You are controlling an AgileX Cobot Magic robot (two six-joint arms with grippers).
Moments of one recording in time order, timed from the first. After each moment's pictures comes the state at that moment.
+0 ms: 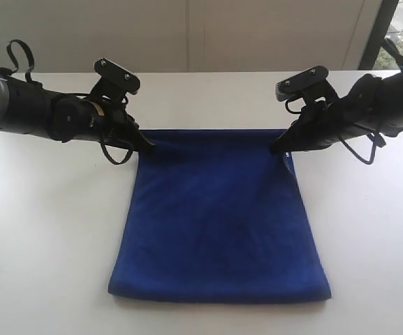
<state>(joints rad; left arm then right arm) -0.42 1.98 -1.16 -0.06 -0.05 0.31 0.05 1.98 -1.13 0.44 0.09 -0.72</state>
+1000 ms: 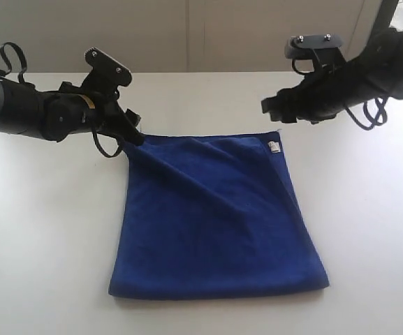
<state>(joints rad) -0.39 1.99 -1.16 -0.06 -0.20 0.40 0.04 1.92 -1.28 0.64 0.37 -0.59</state>
